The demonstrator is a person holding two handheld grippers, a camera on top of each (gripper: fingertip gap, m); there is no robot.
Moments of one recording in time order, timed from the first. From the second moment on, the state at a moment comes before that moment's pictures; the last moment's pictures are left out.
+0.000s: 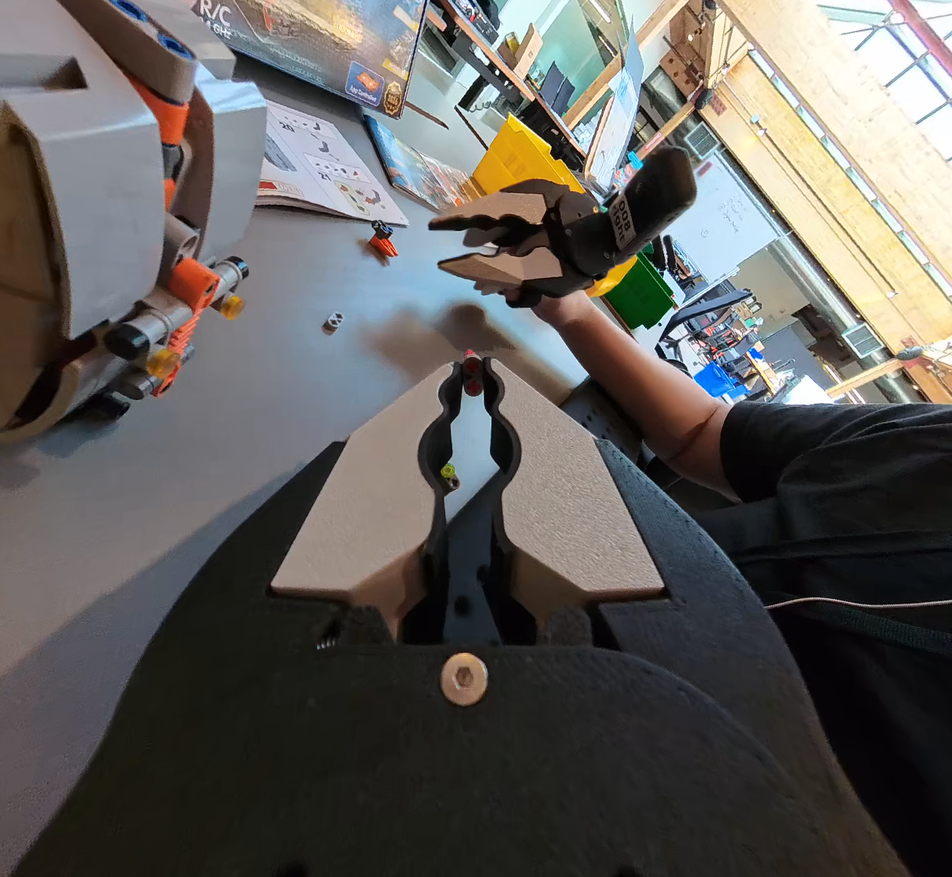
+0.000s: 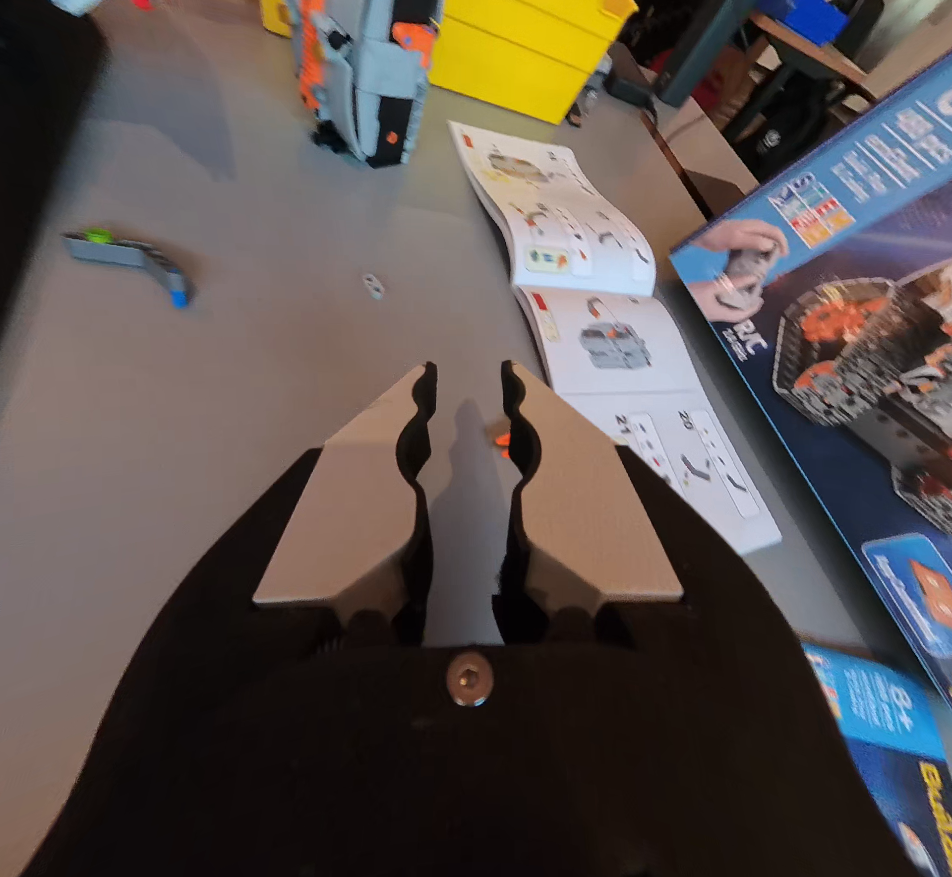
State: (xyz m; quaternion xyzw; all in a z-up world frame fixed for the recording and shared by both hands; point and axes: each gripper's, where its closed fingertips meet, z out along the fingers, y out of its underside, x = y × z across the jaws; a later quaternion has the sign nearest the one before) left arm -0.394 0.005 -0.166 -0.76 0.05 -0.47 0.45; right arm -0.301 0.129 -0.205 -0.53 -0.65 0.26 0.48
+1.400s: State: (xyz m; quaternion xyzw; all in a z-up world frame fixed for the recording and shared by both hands) left arm -0.417 -0.009 -0.158 -0.73 0.03 -0.48 0.48; right arm -0.343 0.016 -0.240 -0.48 -0.74 0.39 0.25
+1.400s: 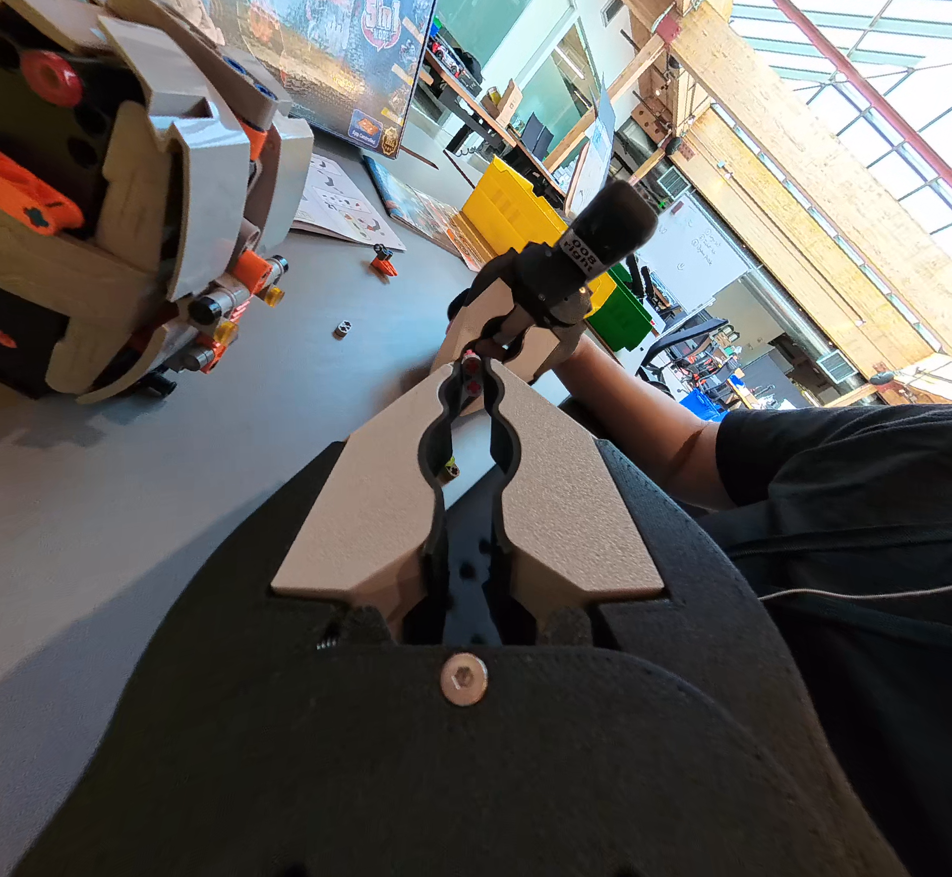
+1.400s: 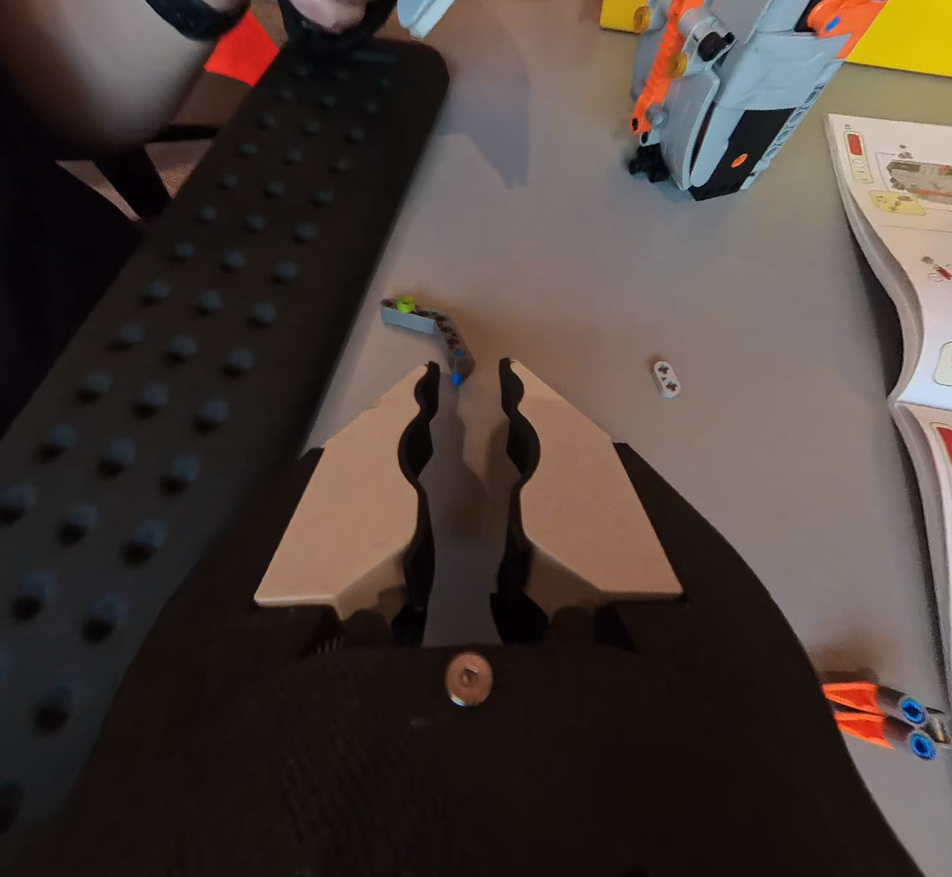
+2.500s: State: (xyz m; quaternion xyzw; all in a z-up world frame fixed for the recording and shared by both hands) left arm -0.399 -0.004 -0.162 -0.75 0.05 -0.49 0.44; right arm -0.332 0.023 -0.247 -0.55 -0.70 0.42 0.17
